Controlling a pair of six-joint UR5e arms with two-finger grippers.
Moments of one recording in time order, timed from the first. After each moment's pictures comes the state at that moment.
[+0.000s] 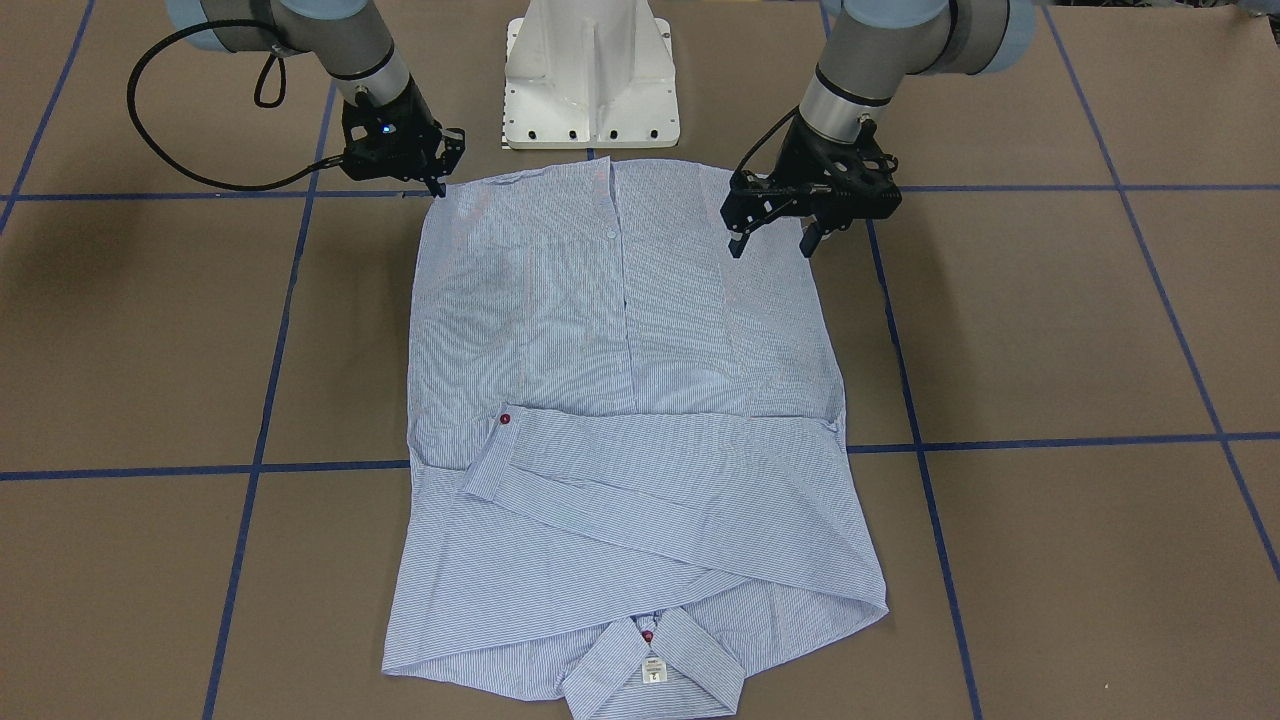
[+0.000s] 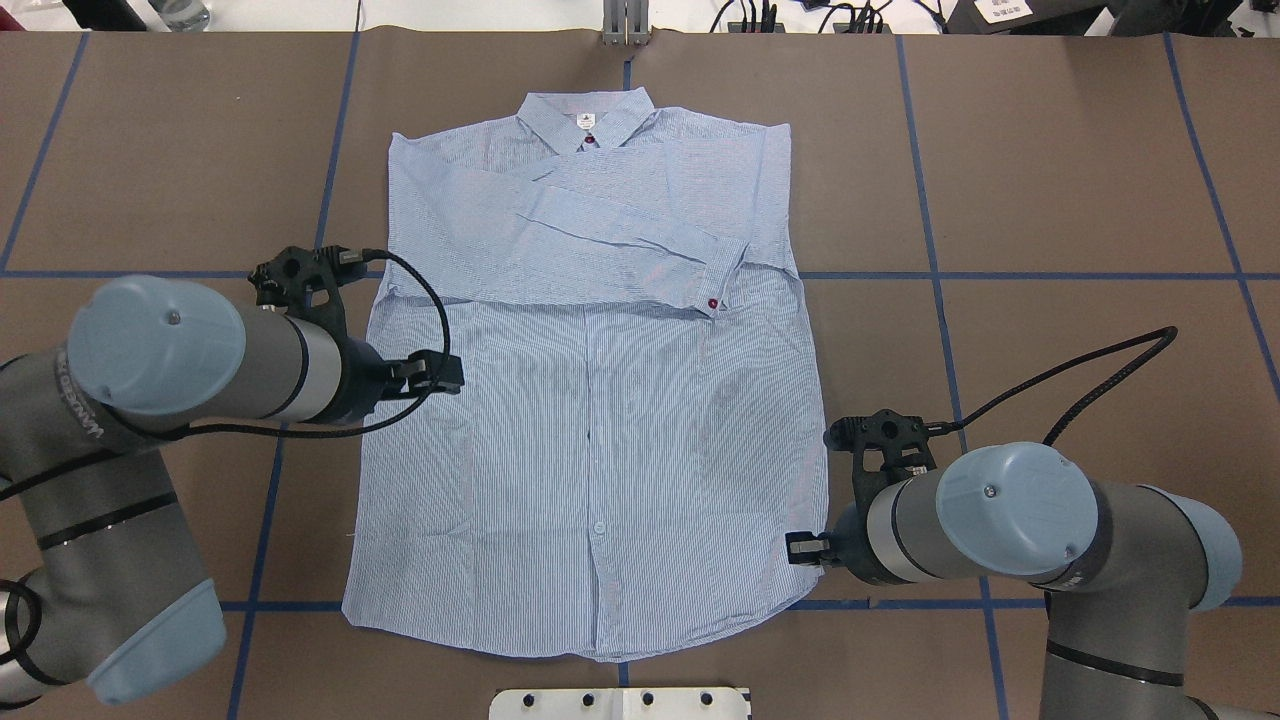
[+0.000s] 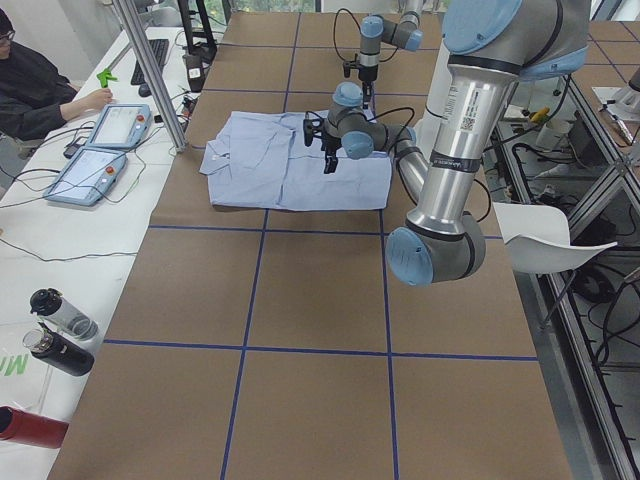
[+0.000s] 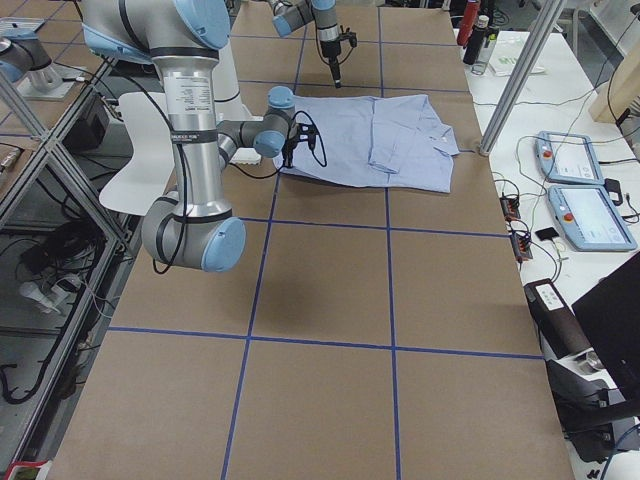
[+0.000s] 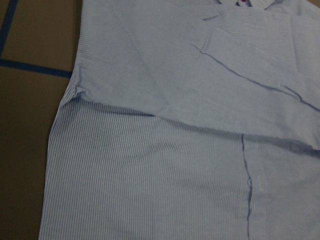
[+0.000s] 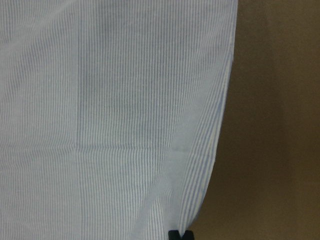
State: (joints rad) left arm -0.50 -1.84 -2.02 -1.82 -1.79 -1.45; right arm 0.30 -1.42 2.10 -1.34 1.80 1.35
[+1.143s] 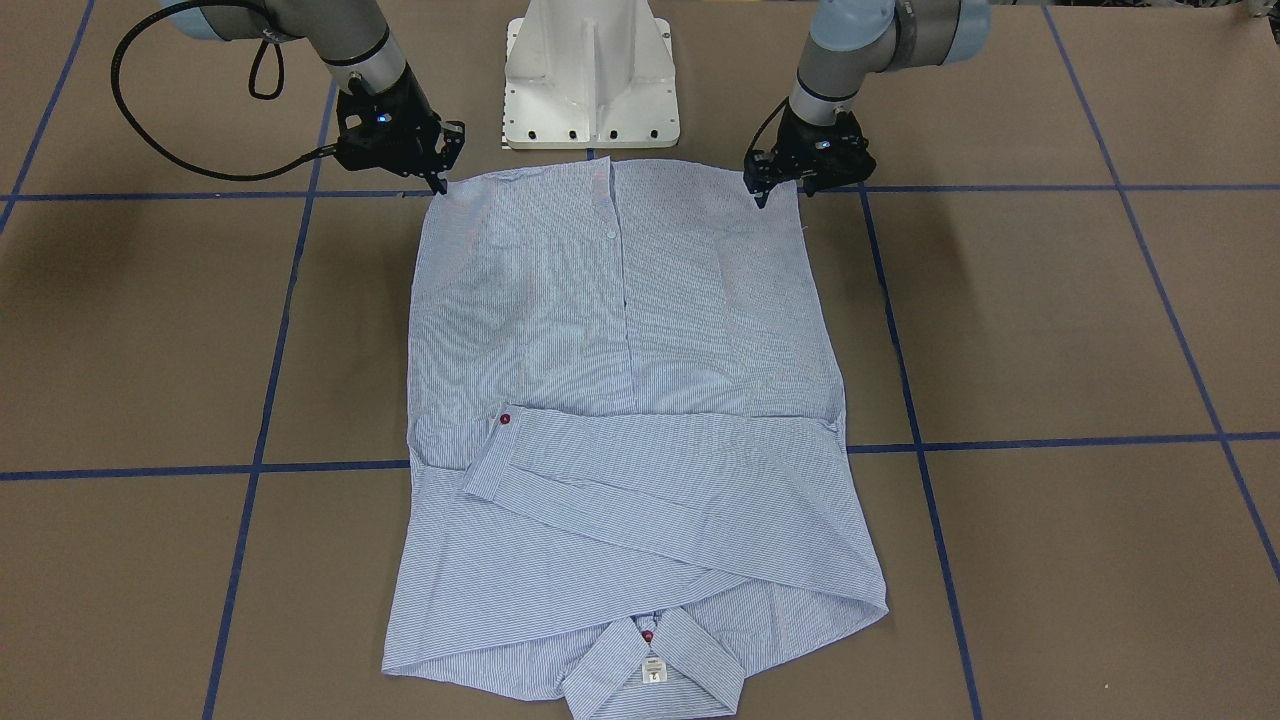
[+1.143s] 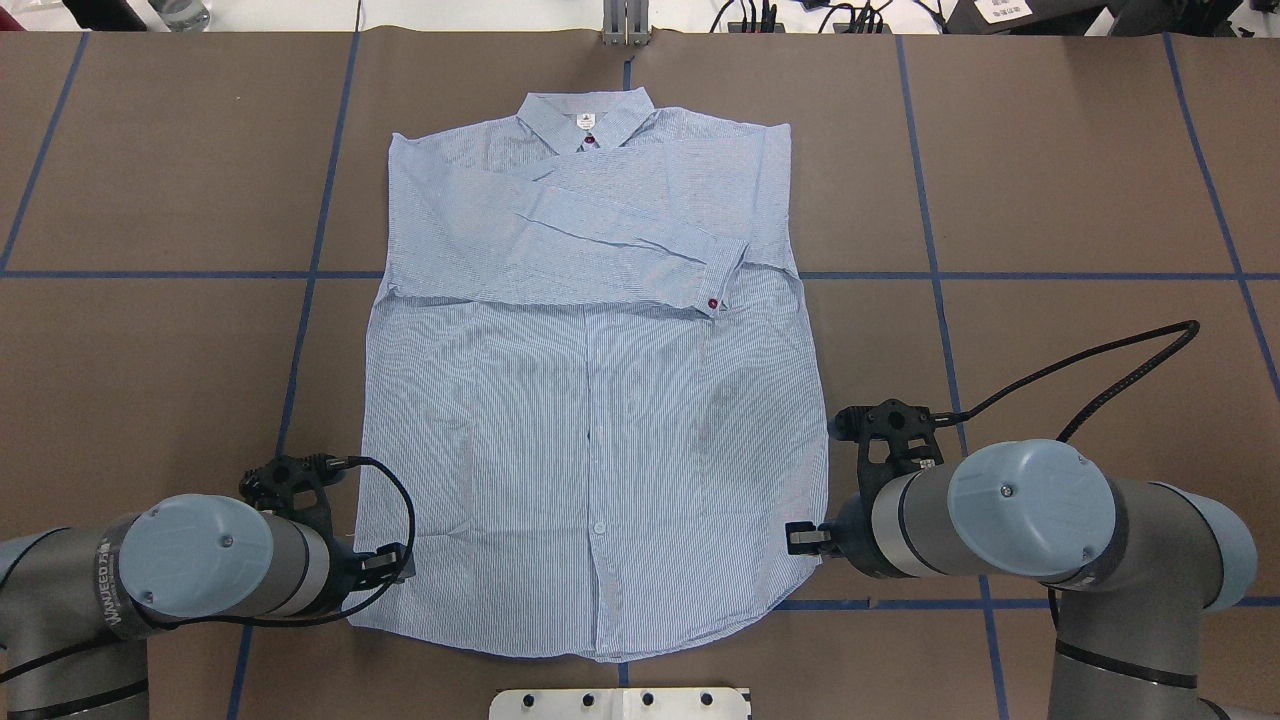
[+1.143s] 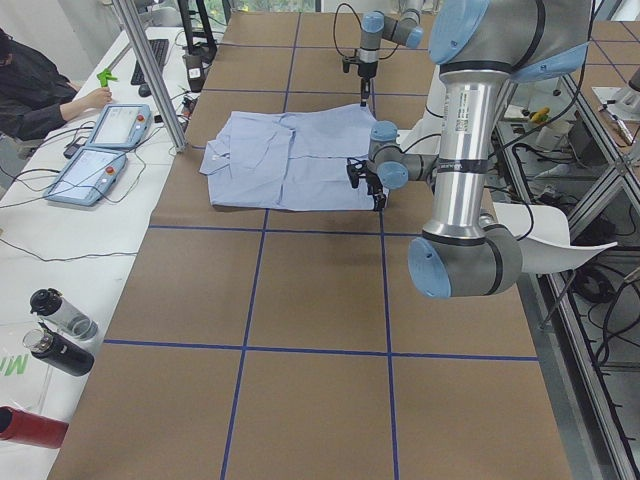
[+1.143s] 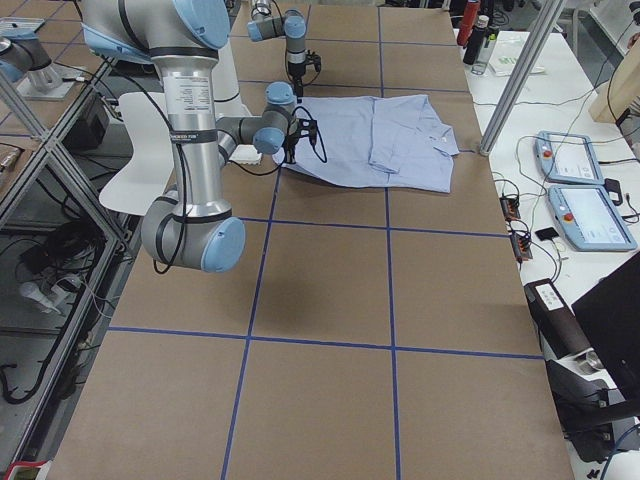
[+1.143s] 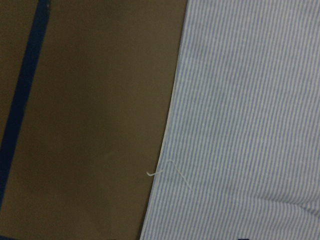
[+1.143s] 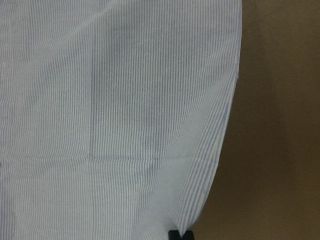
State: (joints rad) left arm -0.25 -1.66 -2.02 -1.82 -1.75 -1.64; right arm 0.31 -1.42 2.12 -1.34 1.78 1.35
